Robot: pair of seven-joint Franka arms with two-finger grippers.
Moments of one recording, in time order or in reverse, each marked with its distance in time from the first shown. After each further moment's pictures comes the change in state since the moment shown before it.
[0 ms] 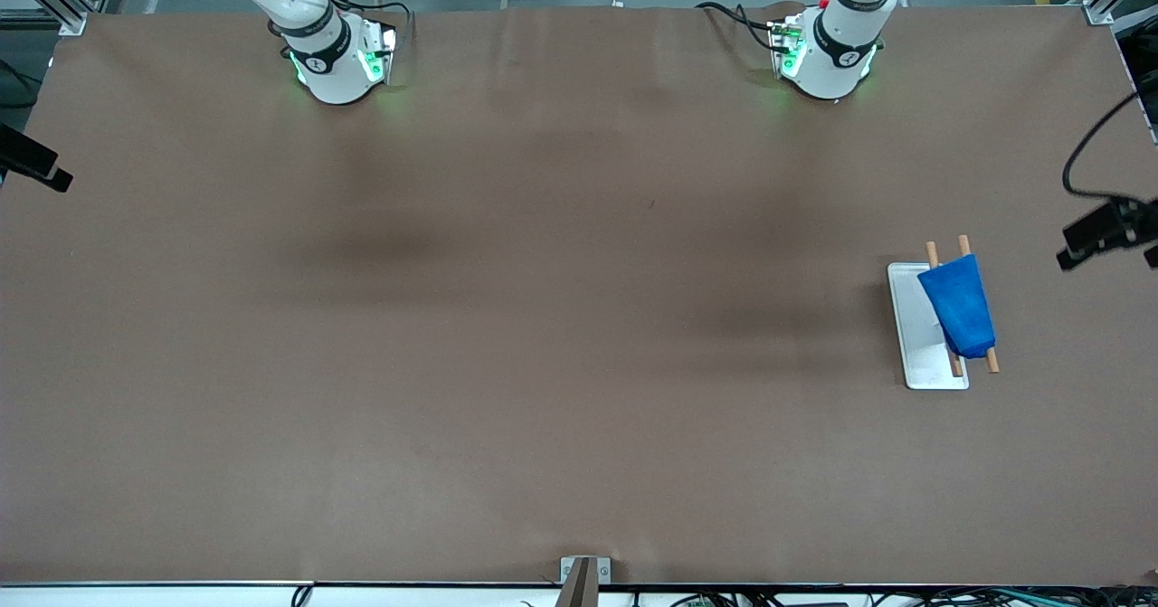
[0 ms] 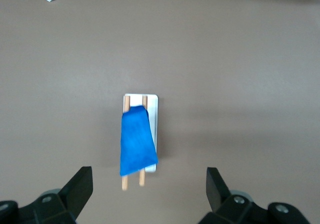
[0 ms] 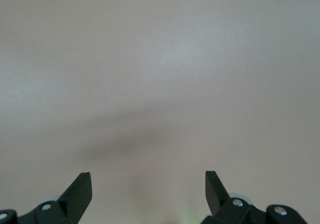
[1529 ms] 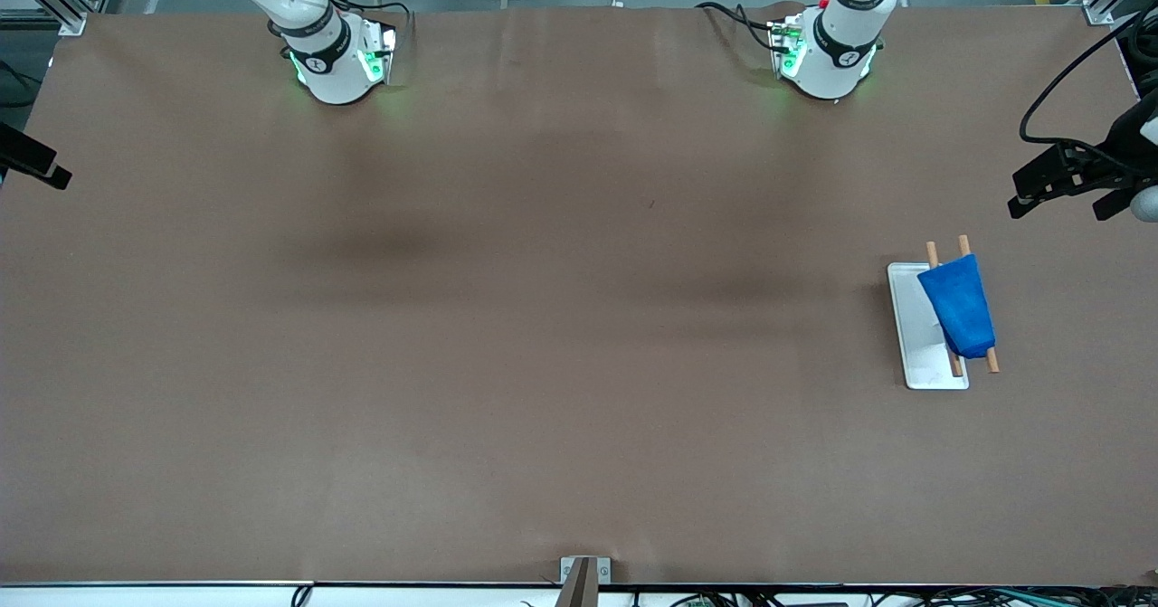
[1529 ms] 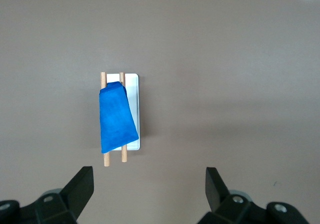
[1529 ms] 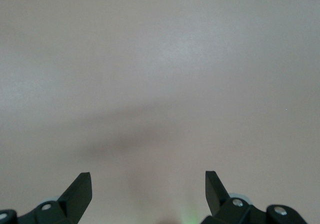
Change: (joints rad) left arm -0.180 -0.071 0.142 -0.095 -0.045 -0.028 0.001; right arm -0.004 0.000 -0.001 0.000 0.000 -0.013 -0.007
